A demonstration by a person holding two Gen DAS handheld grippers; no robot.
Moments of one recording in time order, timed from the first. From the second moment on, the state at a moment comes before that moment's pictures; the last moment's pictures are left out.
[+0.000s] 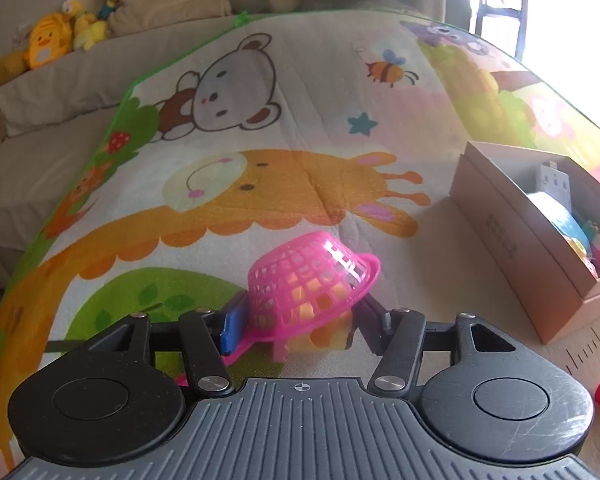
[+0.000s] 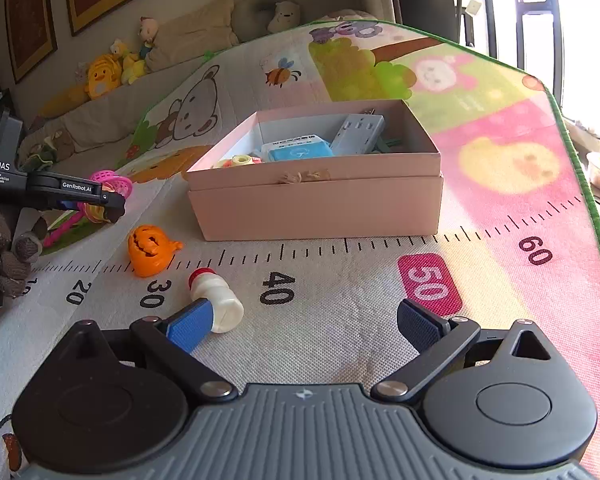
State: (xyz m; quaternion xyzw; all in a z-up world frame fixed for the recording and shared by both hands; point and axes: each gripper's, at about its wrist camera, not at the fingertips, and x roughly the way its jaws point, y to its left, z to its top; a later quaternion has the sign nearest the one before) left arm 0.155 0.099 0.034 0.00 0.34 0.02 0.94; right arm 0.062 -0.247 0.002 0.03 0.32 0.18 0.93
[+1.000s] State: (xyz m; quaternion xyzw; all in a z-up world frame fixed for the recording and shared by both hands) left arm 0.082 -0.009 0.025 0.02 0.31 -0.12 0.94; right arm 0.074 -0.238 0.015 -0.04 0.32 0.12 0.94
